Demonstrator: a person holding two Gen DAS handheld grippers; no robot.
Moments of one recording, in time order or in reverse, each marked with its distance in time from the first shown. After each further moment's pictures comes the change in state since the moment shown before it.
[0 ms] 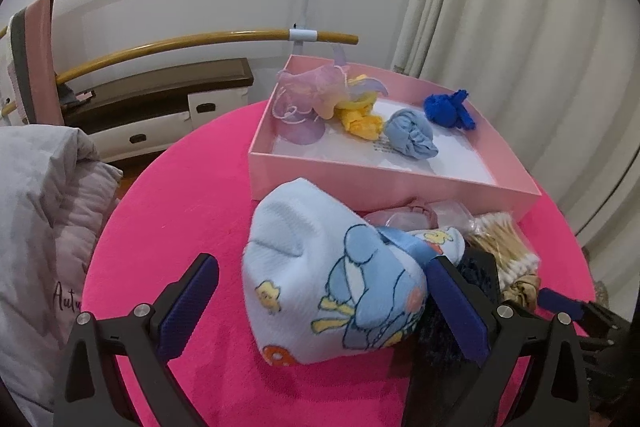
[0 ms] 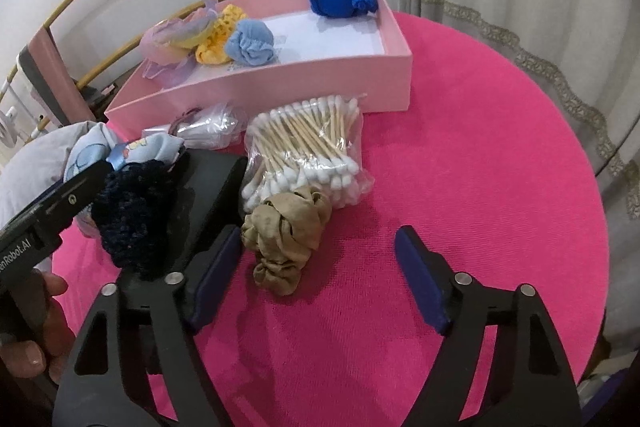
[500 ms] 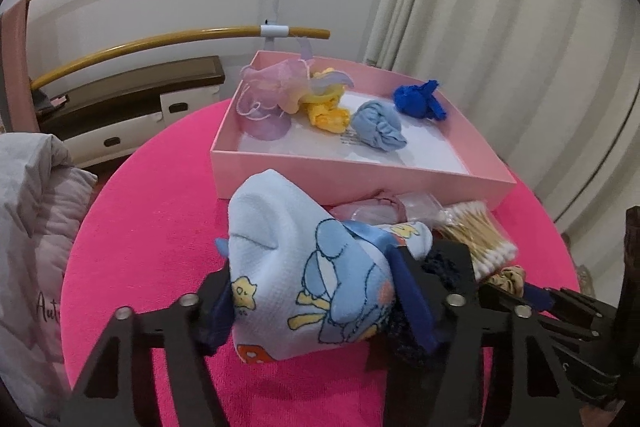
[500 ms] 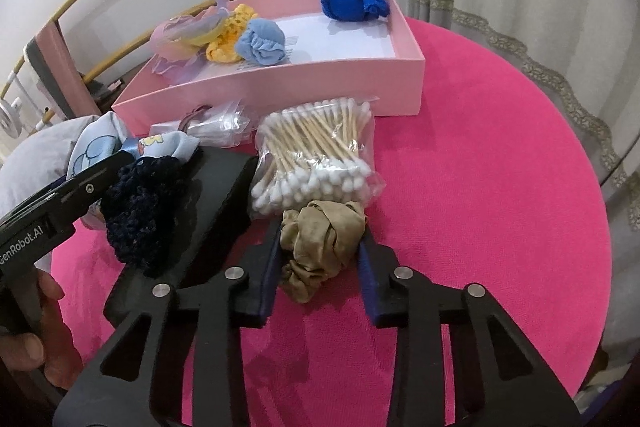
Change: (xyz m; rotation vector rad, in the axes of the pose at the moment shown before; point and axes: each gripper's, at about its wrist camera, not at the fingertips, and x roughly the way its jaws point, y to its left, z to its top) left arm -0.003 -0.003 0.000 0.042 0.019 -0.098; right arm -0.003 0.004 -0.002 -0.031 -0.020 0.015
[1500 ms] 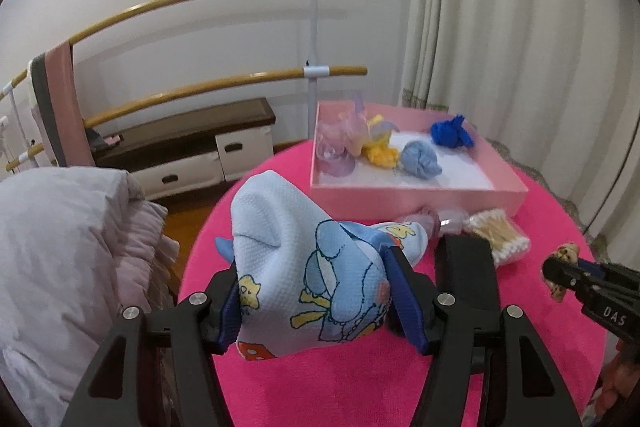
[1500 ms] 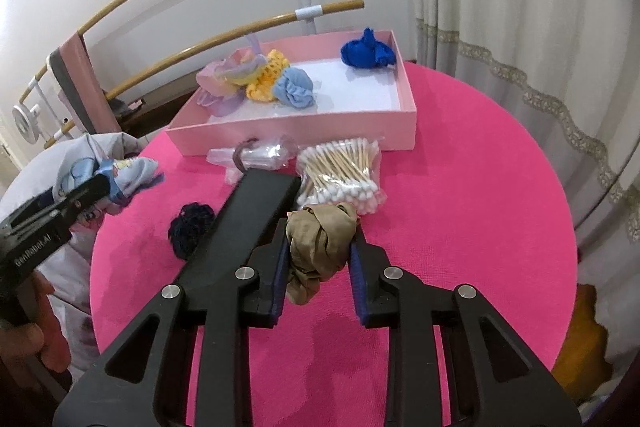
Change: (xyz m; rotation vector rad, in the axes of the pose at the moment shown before) left arm -0.127 0.000 -0.030 0.050 -0.148 0.191; right arm -0.066 0.013 -0.007 -0.030 -0.118 0.039
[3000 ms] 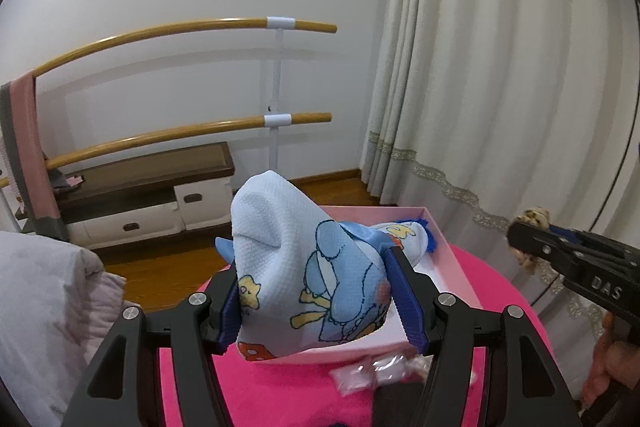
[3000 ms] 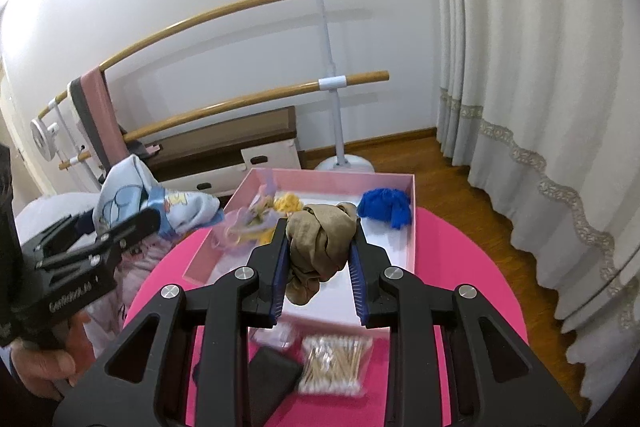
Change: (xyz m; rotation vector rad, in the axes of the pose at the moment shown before) left arm 0.052 -0.020 0.159 -0.006 -0.072 -0.135; right arm -0.011 -0.003 0.163 -0.089 -0.156 0.059
